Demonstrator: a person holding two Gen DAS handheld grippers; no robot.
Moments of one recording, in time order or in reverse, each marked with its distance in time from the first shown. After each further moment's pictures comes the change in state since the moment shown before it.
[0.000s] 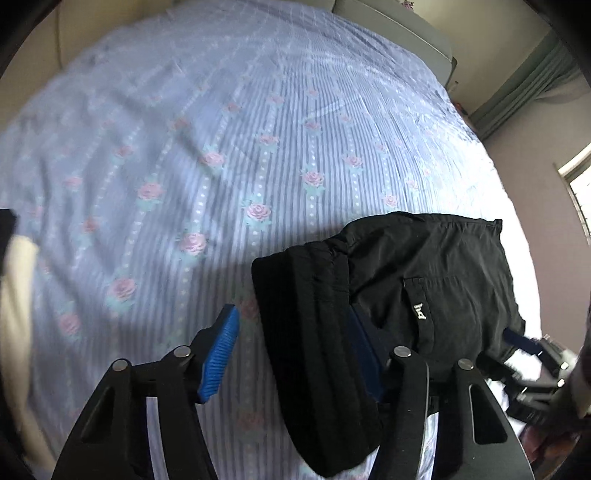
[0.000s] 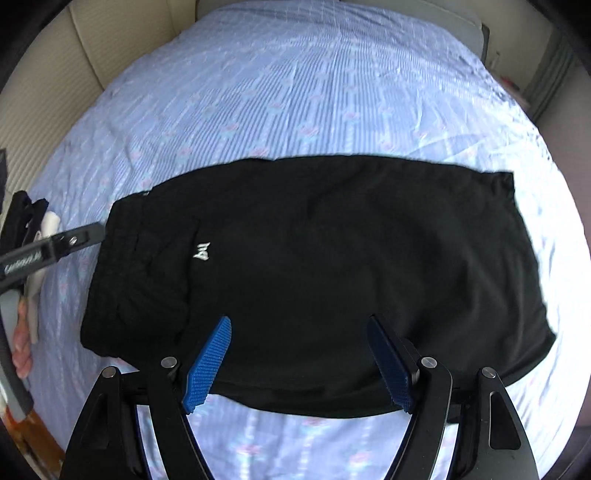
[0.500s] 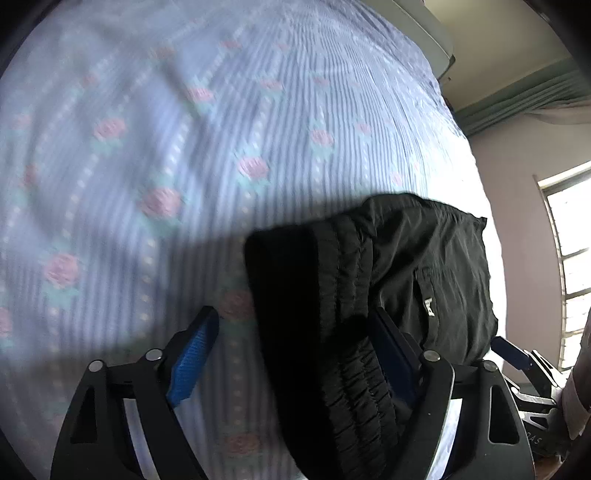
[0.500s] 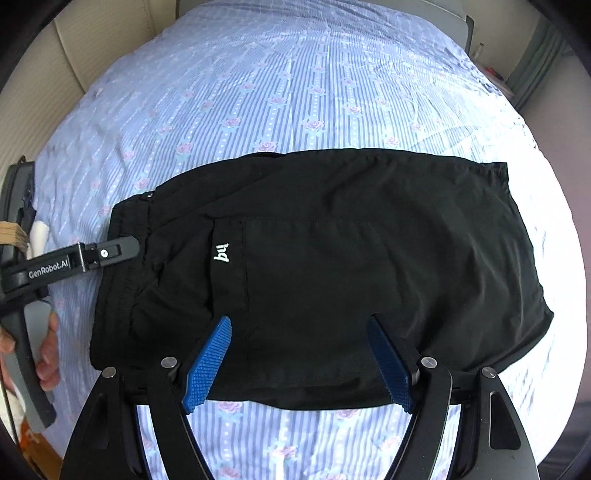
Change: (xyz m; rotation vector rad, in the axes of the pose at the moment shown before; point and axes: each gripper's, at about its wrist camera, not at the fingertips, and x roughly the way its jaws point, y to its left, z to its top) left arm 0.048 0.022 -0.005 -0.079 0.123 -0.172; right arm -0.002 0.027 0.005 0.040 0.023 -0.064
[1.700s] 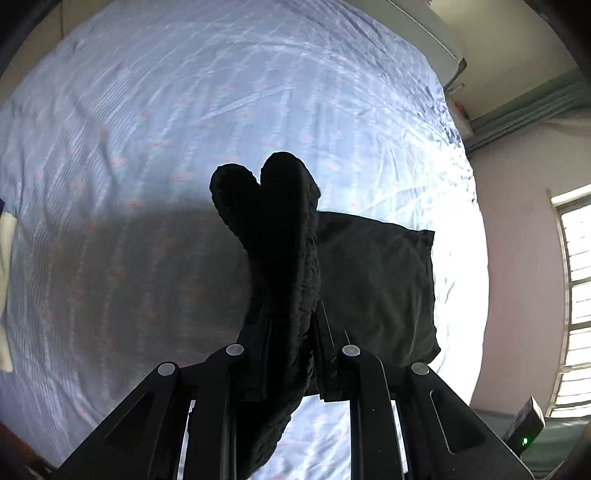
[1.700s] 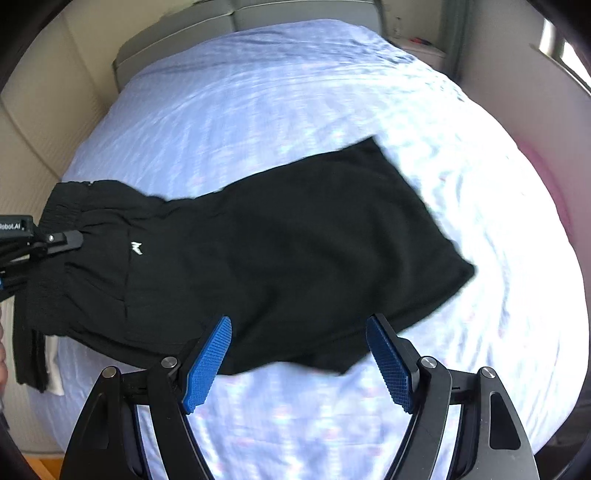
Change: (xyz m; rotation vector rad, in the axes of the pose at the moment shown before) left arm -0.054 -0.238 0.014 -0.075 -0.021 0.150; right arm -0.079 -0.196 -0.046 0.278 -0.103 0.051
